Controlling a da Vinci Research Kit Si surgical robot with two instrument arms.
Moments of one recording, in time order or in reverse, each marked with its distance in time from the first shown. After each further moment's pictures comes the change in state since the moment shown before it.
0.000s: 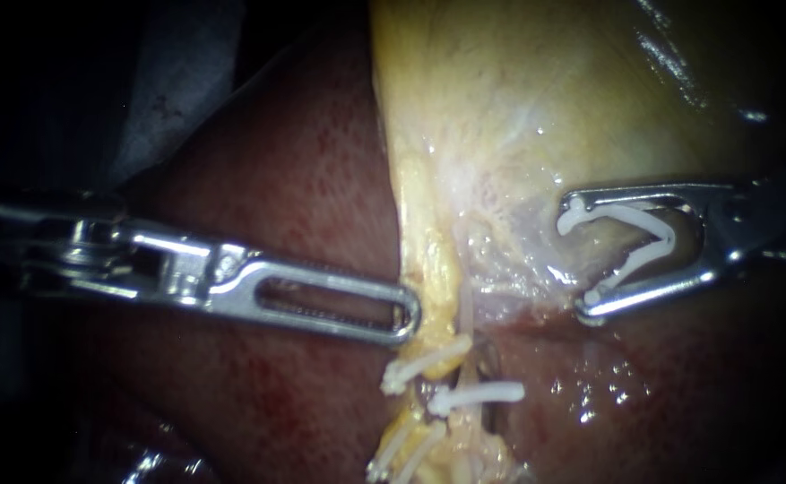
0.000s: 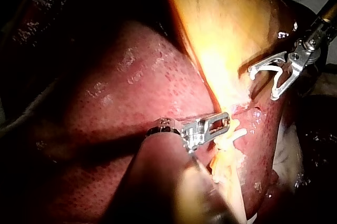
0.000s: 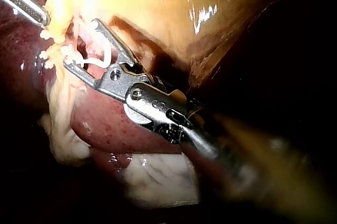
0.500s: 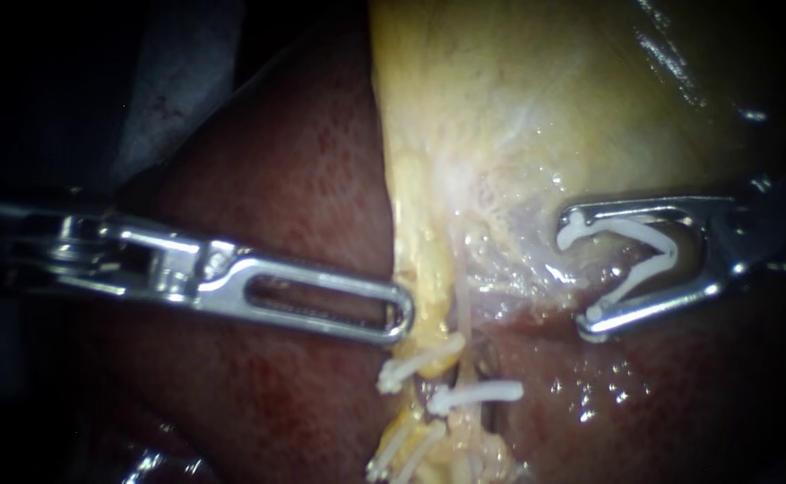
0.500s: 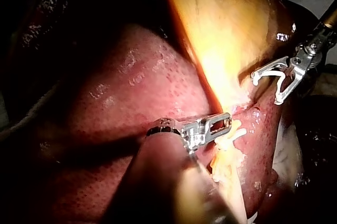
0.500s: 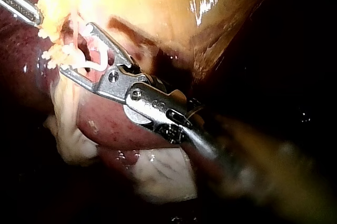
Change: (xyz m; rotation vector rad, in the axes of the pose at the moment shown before) right arm 0.000 0.000 0.001 -0.003 0.006 0.148; left arm 0.000 -0.001 -0.002 0.010 0.010 -0.003
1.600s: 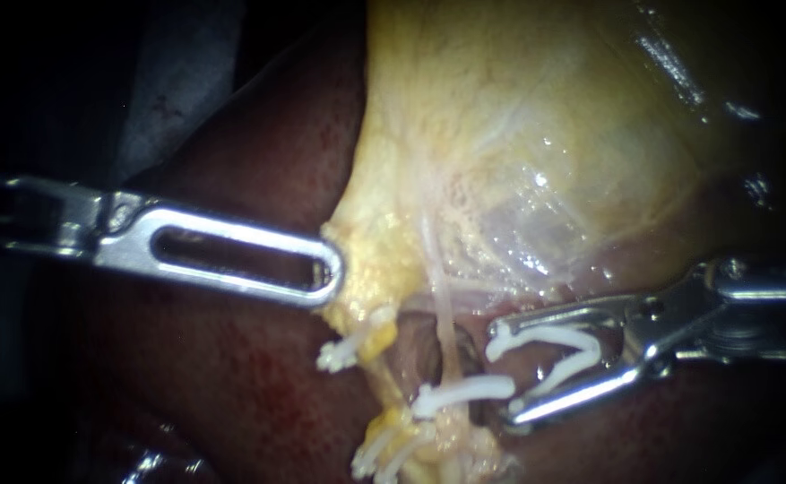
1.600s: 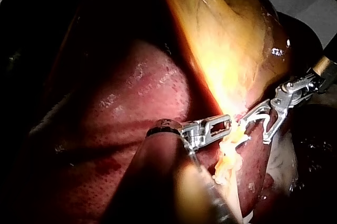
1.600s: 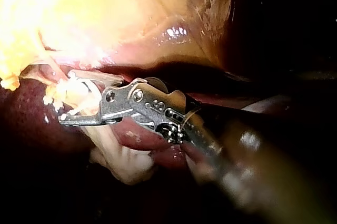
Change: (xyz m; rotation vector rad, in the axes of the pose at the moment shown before) right arm -0.005 -0.002 0.007 0.141 -0.063 0.260; left arm -0.002 -0.004 -0.007 -0.007 -0.044 -0.031
